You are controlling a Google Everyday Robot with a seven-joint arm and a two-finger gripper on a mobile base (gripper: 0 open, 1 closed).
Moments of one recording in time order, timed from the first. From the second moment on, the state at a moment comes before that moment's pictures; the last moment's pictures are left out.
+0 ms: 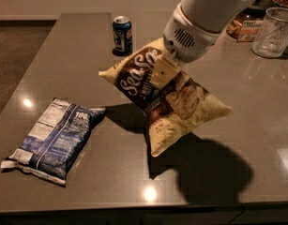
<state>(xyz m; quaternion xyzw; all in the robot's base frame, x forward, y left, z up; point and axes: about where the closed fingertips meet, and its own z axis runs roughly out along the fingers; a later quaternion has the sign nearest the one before) 0.476 -0.055 0.957 -0.47 0.86 0.12 0.16</state>
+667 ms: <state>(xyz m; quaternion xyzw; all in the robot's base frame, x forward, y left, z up) 0.478 0.014 0.959 -0.54 0.81 0.17 0.16</state>
